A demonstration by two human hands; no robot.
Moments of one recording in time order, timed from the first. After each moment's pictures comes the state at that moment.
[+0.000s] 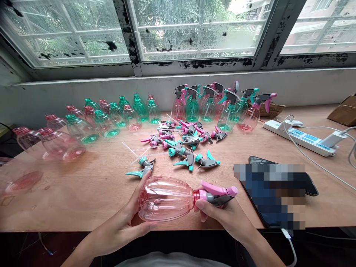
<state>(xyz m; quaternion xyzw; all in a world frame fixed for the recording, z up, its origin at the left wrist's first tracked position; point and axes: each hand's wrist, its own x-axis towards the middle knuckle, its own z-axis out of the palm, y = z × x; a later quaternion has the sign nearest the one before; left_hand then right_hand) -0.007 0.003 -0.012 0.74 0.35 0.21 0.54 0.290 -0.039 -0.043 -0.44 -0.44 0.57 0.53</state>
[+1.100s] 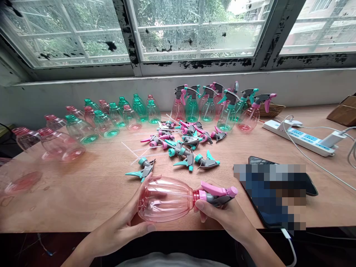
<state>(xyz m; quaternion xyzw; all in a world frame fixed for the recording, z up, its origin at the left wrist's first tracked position) -0.008 0.004 -0.011 0.72 0.36 0.20 0.57 0.291 -0.039 -0.040 -0.44 -0.46 0.57 0.51</state>
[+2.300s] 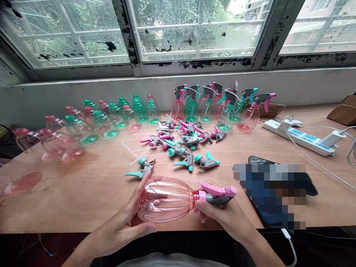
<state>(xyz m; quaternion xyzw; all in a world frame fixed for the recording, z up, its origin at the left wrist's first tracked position) -0.007 0.002 -0.009 0.72 0.36 0.21 0.56 0.294 -0.038 -0.040 -0.46 -0.49 0.57 0.48</state>
